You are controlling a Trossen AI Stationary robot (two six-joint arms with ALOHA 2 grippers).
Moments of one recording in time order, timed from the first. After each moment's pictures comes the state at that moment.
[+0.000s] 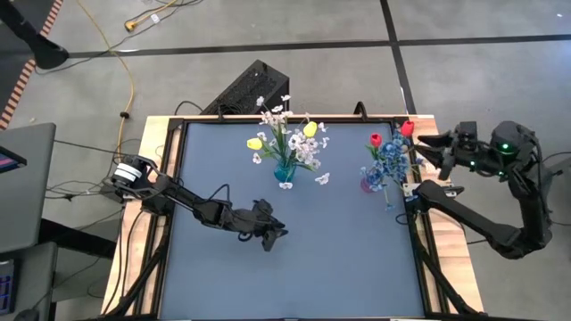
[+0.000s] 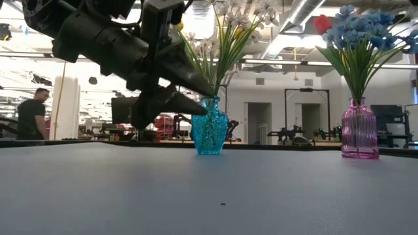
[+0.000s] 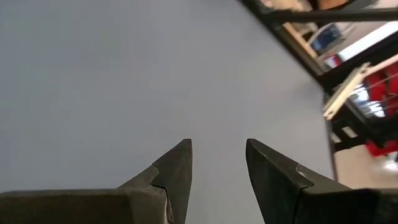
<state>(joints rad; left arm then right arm) -0.28 1.73 0.70 0.57 -0.24 -0.87 -0.86 0.40 1.18 -1.07 -0.32 0.22</state>
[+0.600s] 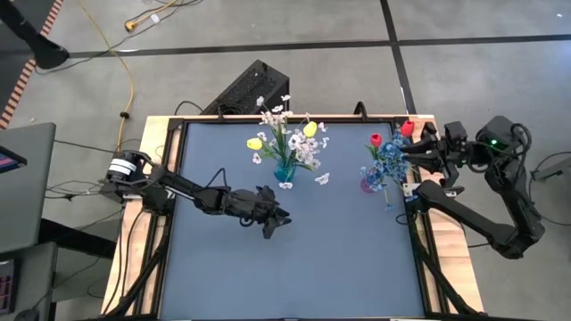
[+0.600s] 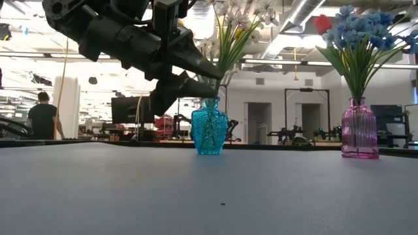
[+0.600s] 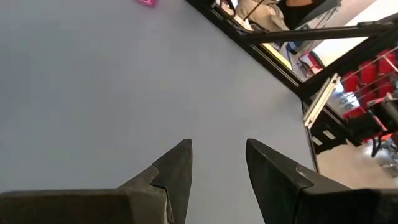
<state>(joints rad) -0.15 1.66 0.70 0.61 -0.07 -0.73 -0.86 0.40 0.99 -0.58 -0.86 0.31</state>
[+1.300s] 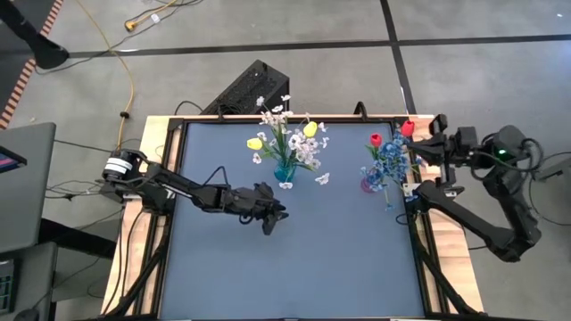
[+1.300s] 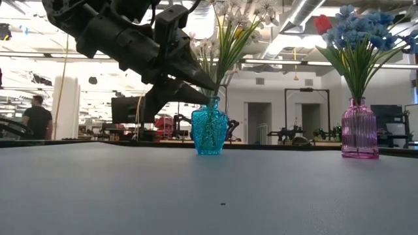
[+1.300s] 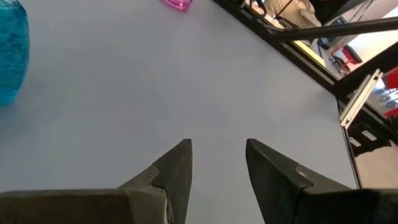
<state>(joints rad) -0.13 1.62 0.70 0.49 -0.14 -0.67 -0.86 0.33 0.93 -0.40 -0.75 0.13</state>
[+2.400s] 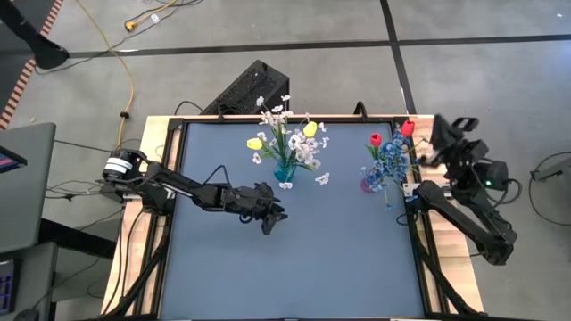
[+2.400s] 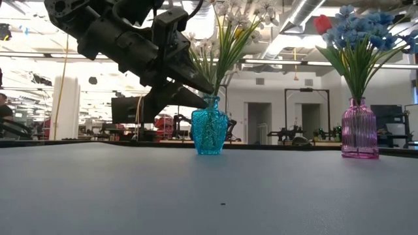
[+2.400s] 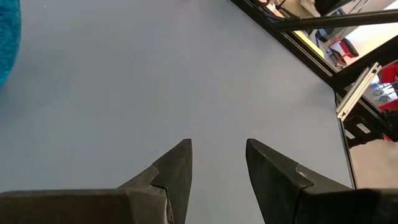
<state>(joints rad) -0.11 1.62 0.70 0.46 -0.09 -0.70 -0.81 0.01 0.40 0.40 -0.11 -0.06</state>
